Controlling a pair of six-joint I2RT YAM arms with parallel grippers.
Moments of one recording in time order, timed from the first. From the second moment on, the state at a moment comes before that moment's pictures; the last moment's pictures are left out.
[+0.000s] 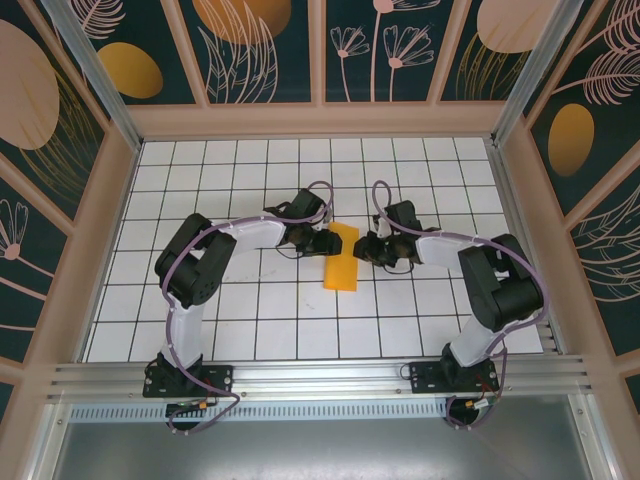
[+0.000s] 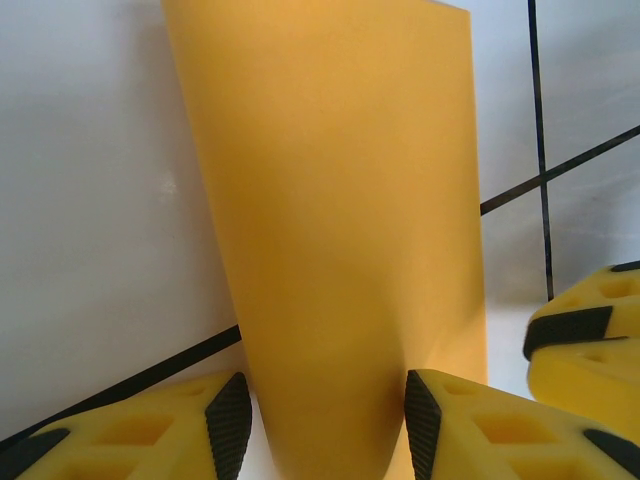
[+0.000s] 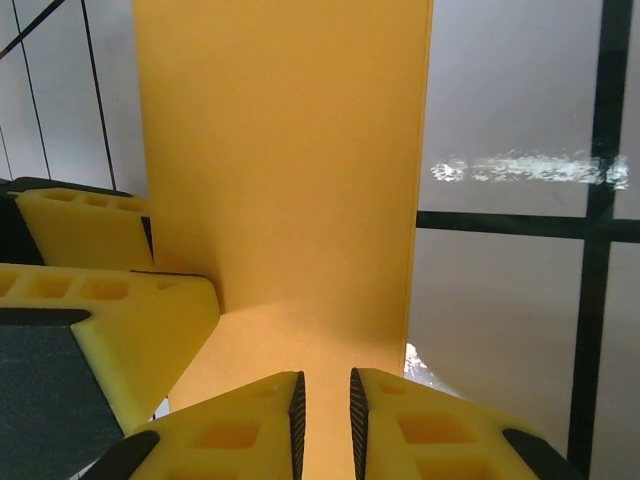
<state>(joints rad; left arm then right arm) -0.66 2.04 1.28 -0.31 0.38 -0.58 0.40 1.67 0.78 -0.11 -0.52 0.64</state>
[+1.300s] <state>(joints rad) -0.69 2.01 1.28 -0.34 0.28 -0.55 0.42 1.78 0.87 -0.17 -0.47 0.62</state>
